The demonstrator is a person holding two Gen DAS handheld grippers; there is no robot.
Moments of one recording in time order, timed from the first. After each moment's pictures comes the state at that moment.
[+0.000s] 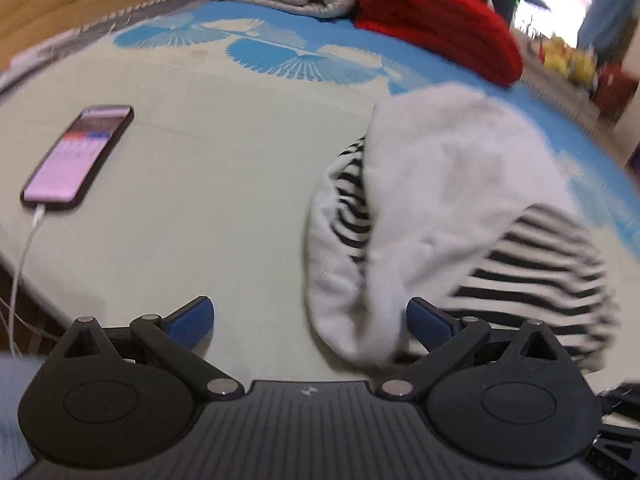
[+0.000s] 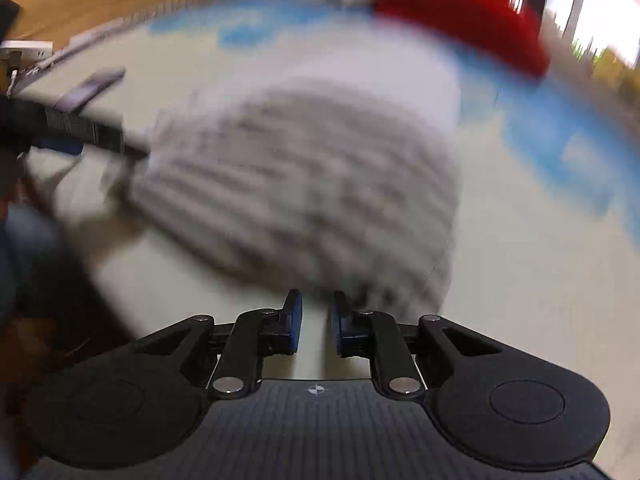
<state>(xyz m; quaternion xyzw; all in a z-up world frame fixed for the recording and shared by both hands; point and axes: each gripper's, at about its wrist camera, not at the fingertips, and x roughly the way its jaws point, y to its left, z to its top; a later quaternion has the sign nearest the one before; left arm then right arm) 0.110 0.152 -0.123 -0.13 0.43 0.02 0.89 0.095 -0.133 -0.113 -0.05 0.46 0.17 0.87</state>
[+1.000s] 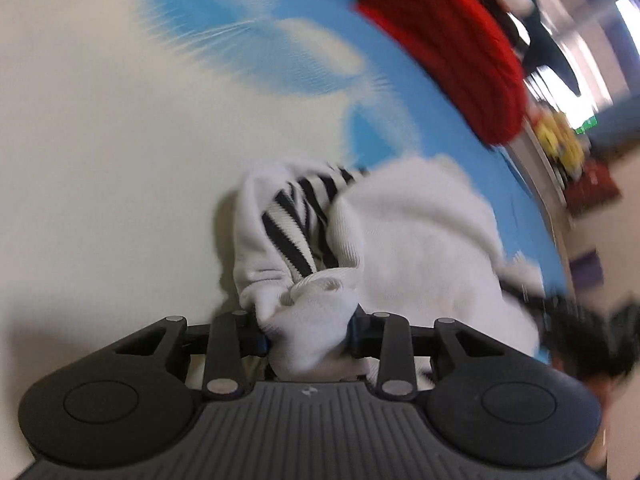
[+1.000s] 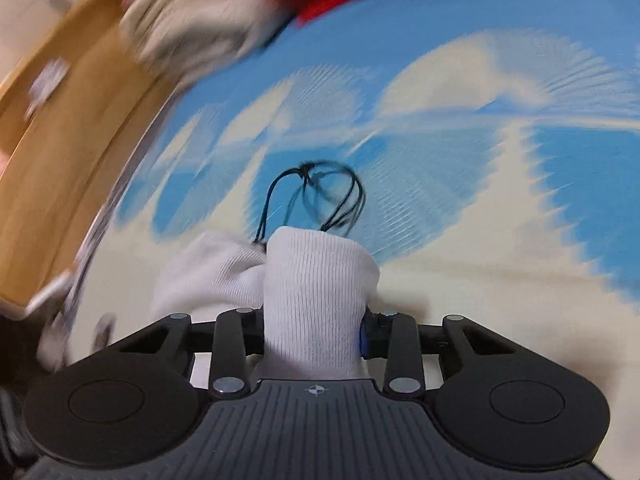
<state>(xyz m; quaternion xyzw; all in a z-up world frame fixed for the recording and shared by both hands) 0.346 0.117 -0.137 -0.28 0.47 -0.05 0.83 0.417 -0.267 -0.107 0.24 0.46 0.17 0.84</state>
